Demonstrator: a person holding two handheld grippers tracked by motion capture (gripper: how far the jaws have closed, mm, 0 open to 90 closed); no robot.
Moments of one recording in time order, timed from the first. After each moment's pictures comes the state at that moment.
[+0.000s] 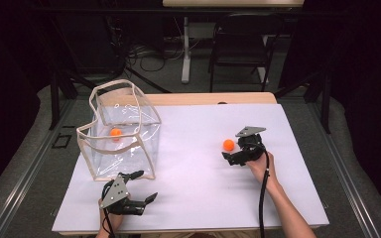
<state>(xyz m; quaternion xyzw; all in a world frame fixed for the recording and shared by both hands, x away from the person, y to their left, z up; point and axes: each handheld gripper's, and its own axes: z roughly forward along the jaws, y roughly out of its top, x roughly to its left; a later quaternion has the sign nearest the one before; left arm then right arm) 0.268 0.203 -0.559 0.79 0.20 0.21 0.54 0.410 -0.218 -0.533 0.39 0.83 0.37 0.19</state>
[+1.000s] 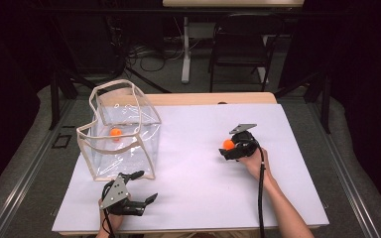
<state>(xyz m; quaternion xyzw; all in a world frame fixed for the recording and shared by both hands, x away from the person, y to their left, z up) 0.266 0.203 -0.558 0.79 0.20 0.21 0.54 0.433 -0.208 -0.548 0.39 0.84 0.34 0.19</state>
